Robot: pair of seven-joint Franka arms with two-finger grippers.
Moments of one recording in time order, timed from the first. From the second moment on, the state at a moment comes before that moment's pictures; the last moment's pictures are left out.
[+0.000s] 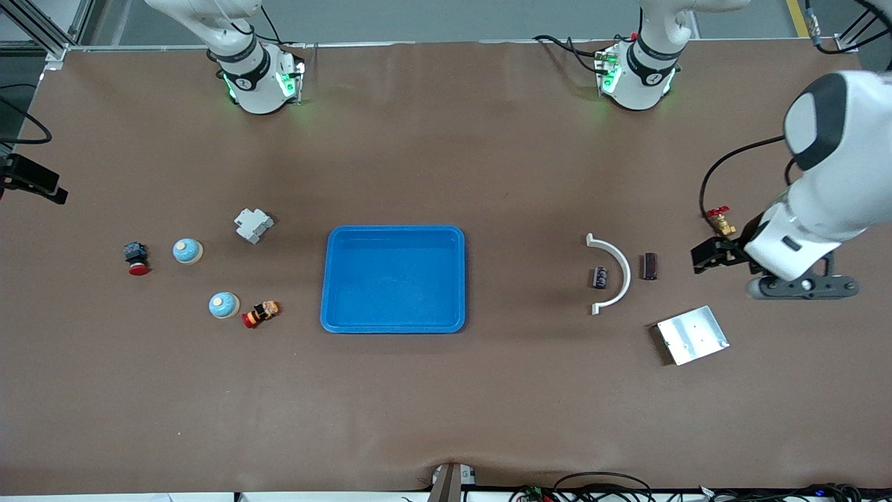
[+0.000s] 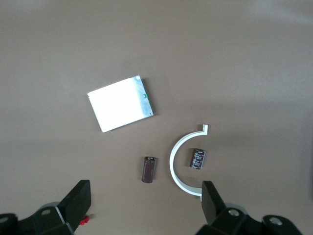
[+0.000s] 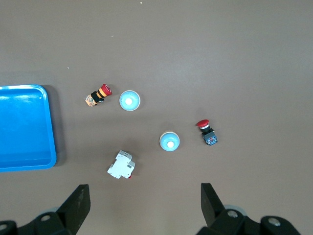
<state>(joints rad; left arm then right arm) -0.11 0.20 0.00 -1.59 0.00 1.86 -0.08 -0.11 0.05 -0.02 -1.49 -0.02 1.53 -0.07</state>
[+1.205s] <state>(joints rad) -0.07 0.10 -0.06 -1.48 0.00 1.63 -0.02 -0.11 0.05 -0.02 -1.49 -0.02 1.53 -0.07</state>
